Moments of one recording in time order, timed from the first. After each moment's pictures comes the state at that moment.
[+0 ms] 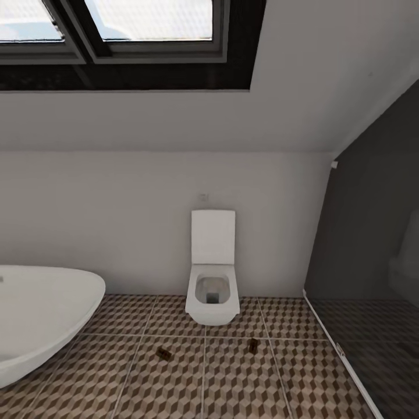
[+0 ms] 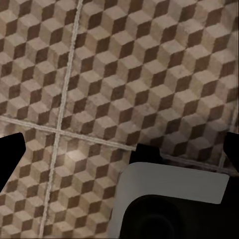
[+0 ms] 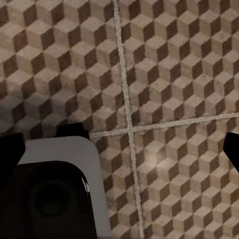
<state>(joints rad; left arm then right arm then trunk) -0.22 0.07 0.29 0.00 -0.14 -0.08 0.08 -0.11 -0.09 -0.08 0.03 -0.02 -0.24 -0.08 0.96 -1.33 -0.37</state>
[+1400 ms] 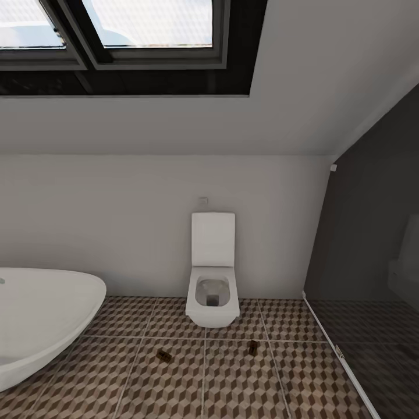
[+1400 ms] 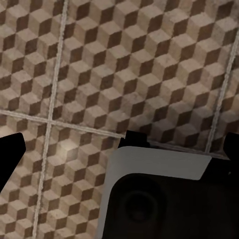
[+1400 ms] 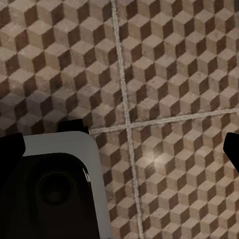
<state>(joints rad) -0.20 0.03 0.29 -0.01 -0.15 -0.09 0.09 -0.10 -0.09 -0.09 0.03 -0.03 -0.24 -0.09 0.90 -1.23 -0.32</state>
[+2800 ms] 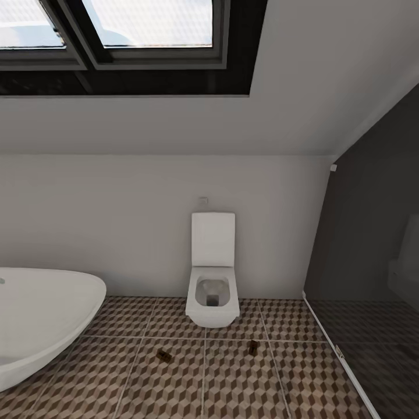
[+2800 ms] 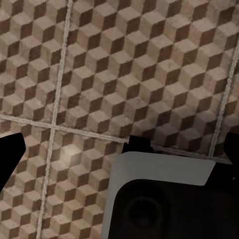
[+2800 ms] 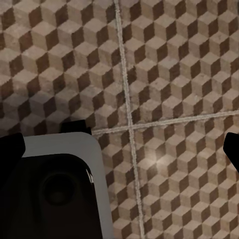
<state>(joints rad) -0.20 0.04 0.28 -0.02 -0.15 -0.09 0.09 -0.10 -0.08 -0.09 0.03 -0.02 -0.25 -0.09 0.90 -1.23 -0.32</state>
